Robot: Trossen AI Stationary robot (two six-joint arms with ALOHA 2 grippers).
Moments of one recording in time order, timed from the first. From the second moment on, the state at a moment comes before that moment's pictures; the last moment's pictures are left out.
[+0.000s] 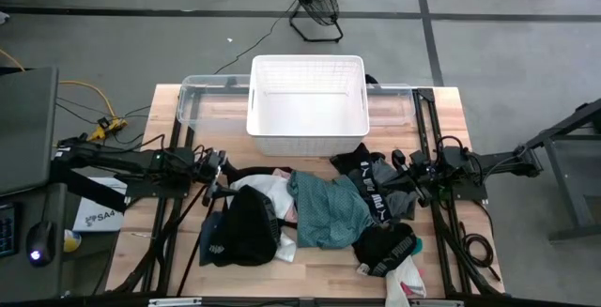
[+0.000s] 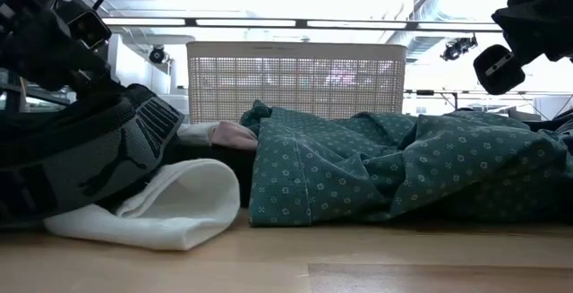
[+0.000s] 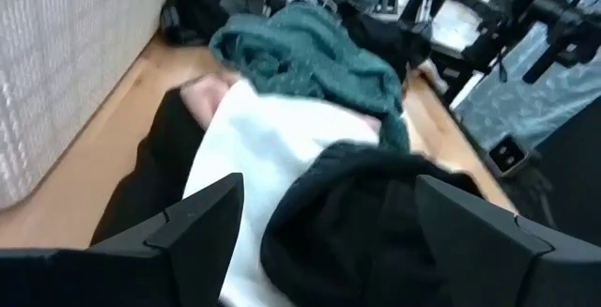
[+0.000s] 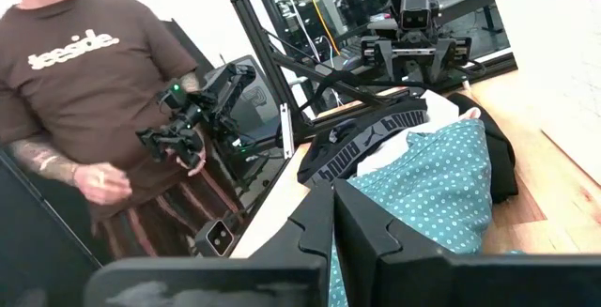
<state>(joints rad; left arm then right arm) -0.08 0.31 0.05 0.05 0.10 -0.34 0.12 0.01 0.01 0.04 -0.17 0.44</state>
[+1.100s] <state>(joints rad) -0.08 0.39 0.49 -0.48 0.07 -0.43 0.12 0.01 0.01 0.04 -0.17 0.44</state>
